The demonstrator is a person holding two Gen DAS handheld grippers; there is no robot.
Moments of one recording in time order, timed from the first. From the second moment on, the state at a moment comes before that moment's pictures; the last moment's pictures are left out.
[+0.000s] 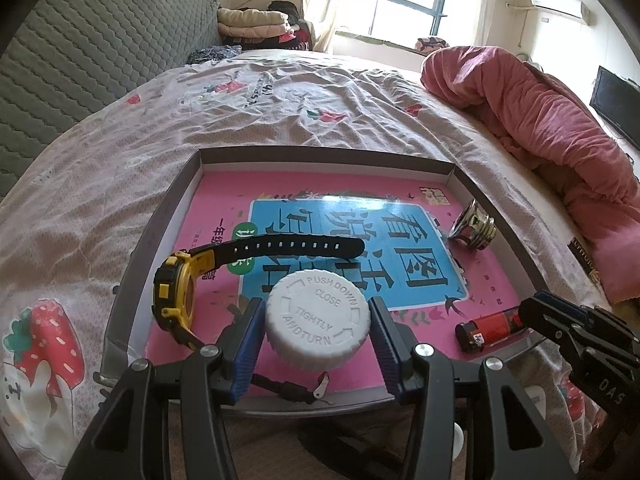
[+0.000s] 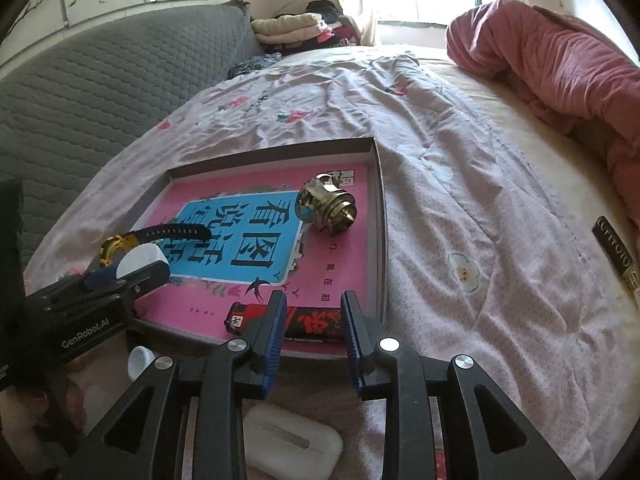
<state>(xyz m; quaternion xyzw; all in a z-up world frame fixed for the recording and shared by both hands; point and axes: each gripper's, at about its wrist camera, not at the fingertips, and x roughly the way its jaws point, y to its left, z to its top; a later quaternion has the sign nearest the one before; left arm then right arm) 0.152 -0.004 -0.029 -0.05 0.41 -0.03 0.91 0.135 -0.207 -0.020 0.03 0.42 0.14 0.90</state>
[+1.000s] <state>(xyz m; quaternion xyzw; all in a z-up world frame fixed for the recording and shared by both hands) 0.152 -0.008 -0.036 -0.05 0.43 -0.04 0.90 0.135 -0.202 -0.017 0.02 0.41 0.14 0.90</state>
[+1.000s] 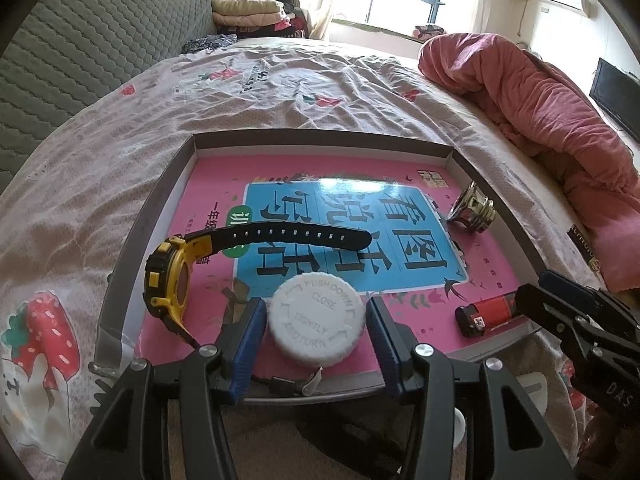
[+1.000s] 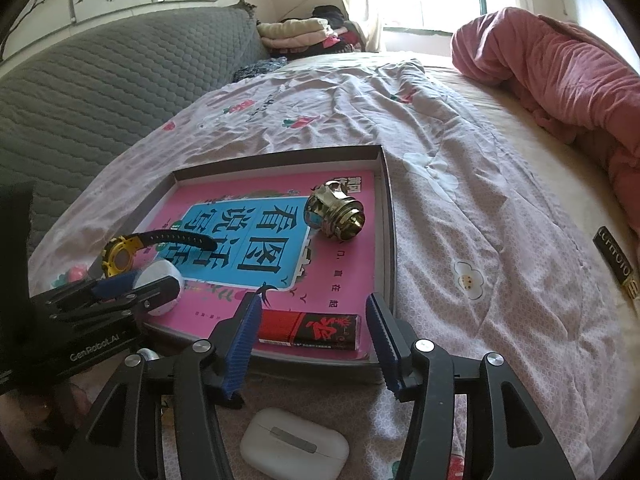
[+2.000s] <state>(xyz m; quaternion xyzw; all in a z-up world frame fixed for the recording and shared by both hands) 0.122 0.004 0.003 -0.08 0.39 -0.03 0.92 0.124 -0.201 -0.002 0.01 0.37 0.15 0.92</state>
